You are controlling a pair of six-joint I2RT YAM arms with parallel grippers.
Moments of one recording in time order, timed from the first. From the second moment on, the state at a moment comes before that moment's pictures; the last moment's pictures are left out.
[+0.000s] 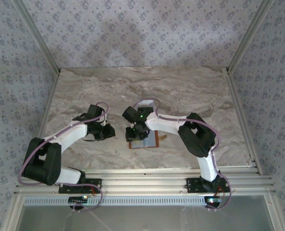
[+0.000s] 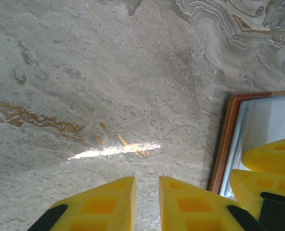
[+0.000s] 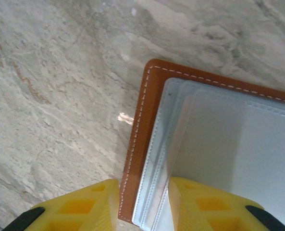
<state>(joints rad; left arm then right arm) -0.33 1.38 0.72 -0.55 0.36 -0.52 0.93 1.99 1.40 -0.67 -0.19 0.68</state>
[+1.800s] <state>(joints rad) -0.37 1.43 0.78 -0.56 0.35 -0.52 0.83 1.90 1.33 -1.03 0.27 0.65</state>
